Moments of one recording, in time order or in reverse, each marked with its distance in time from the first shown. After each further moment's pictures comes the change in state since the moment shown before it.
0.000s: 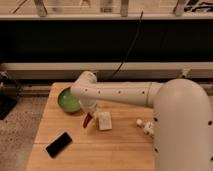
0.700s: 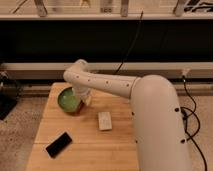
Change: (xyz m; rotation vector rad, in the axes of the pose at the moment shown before) arm 0.033 -0.063 -0.010 0.060 0.003 -0.007
